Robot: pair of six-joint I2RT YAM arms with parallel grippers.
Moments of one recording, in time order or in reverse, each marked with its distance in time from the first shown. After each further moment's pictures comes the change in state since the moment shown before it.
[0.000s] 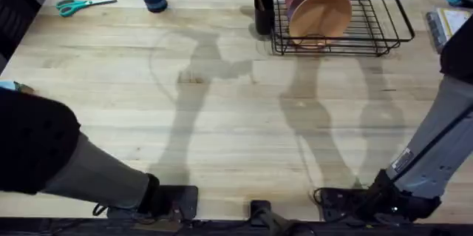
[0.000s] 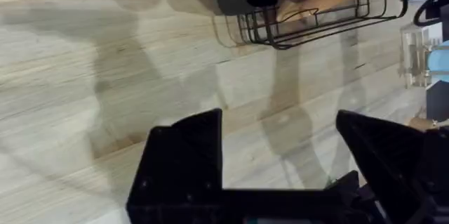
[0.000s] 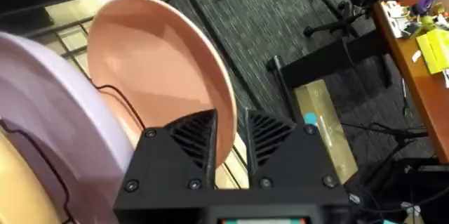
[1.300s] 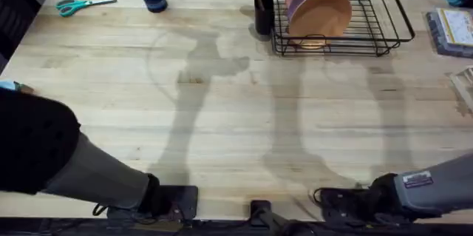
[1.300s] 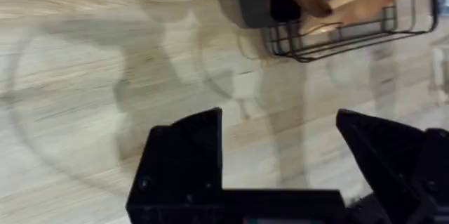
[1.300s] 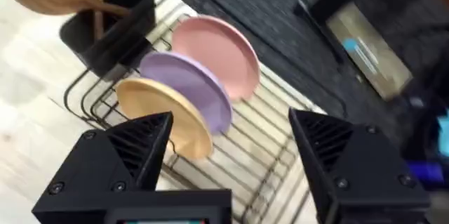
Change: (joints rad) left arm 0.000 0.000 0.000 0.034 -0.090 0.001; right arm -0.003 -0.497 0.000 -0.575 0.132 0.347
